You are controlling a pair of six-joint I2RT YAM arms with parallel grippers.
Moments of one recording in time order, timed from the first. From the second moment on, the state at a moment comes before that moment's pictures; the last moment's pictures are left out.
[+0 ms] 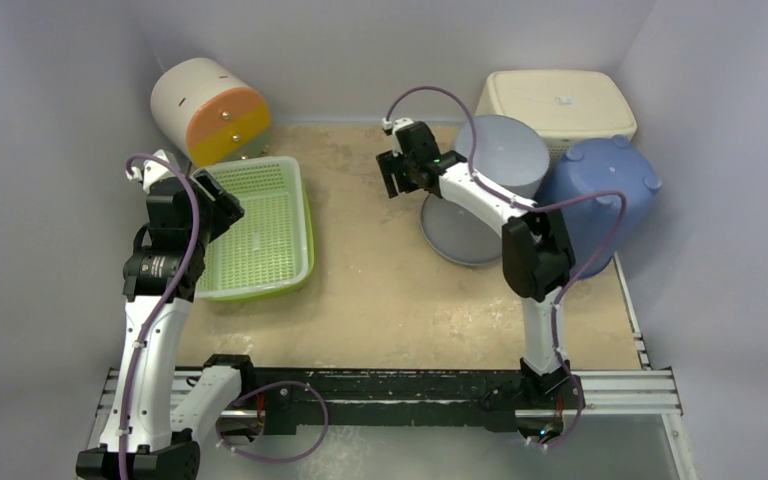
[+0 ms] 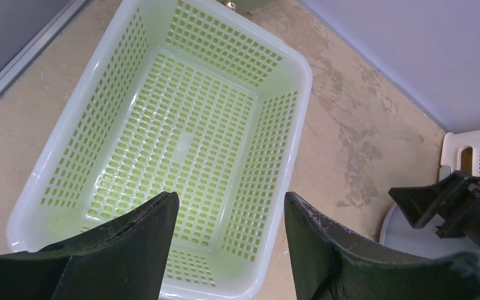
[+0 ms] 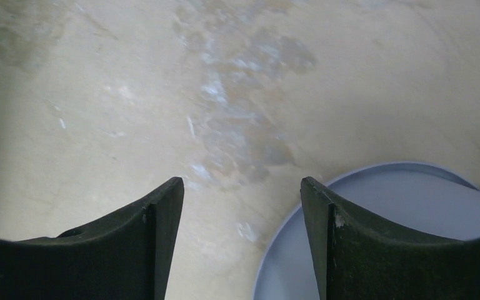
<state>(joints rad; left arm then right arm) -0.02 0.87 1.12 -0.74 -0.22 -0.59 0.56 2.09 1.76 -0.43 0.12 0.06</state>
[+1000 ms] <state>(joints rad) -0.02 0.91 1.09 -0.72 -0.22 -0.59 0.58 1.84 1.60 -0.43 0.20 -0.02</state>
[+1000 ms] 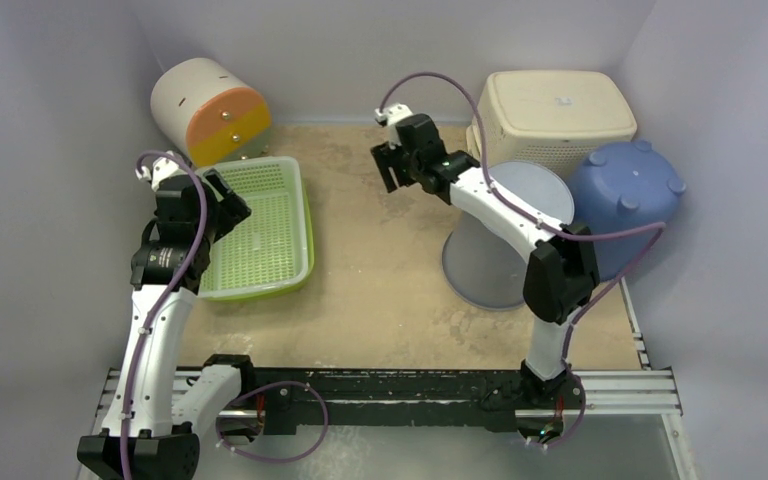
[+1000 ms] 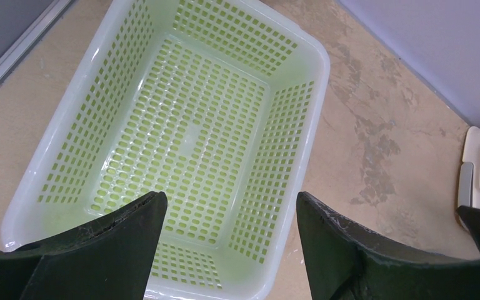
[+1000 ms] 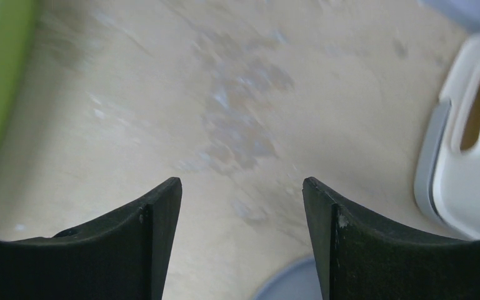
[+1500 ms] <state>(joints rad) -0.02 0.91 1.09 -0.75 -0.25 -0.59 0.69 2.32 2.28 -0.58 -0.10 -0.01</state>
